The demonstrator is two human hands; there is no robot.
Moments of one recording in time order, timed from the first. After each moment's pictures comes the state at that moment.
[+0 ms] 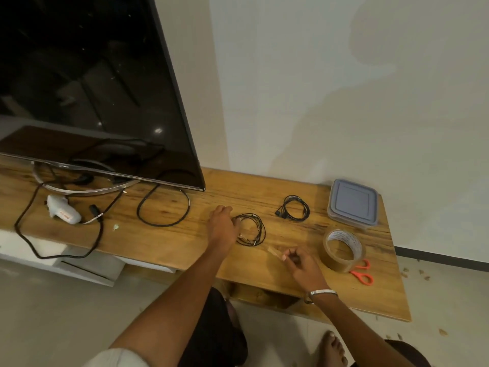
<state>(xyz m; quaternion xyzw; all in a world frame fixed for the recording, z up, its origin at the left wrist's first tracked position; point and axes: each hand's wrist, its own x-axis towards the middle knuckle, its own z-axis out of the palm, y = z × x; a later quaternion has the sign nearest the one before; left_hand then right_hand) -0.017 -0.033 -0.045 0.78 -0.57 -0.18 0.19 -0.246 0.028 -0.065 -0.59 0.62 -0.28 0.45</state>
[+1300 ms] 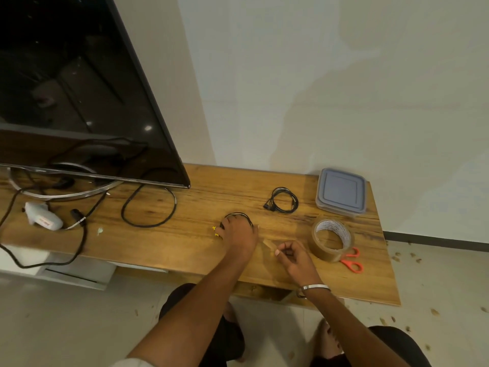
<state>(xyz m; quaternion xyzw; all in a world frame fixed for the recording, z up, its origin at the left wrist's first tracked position) -0.099 -0.023 -0.043 0.81 -0.56 -0.15 -0.01 -0.254 0.031 -0.080 -0.52 0.61 -0.34 0.50</state>
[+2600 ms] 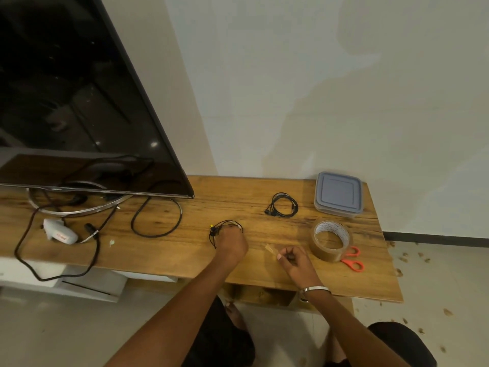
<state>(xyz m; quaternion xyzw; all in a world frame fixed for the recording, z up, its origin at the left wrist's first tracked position) -0.071 -0.017 -0.016 0.76 -0.61 -0.20 -0.10 -0.250 0.040 -0.070 -0.50 0.63 -0.34 0.49</state>
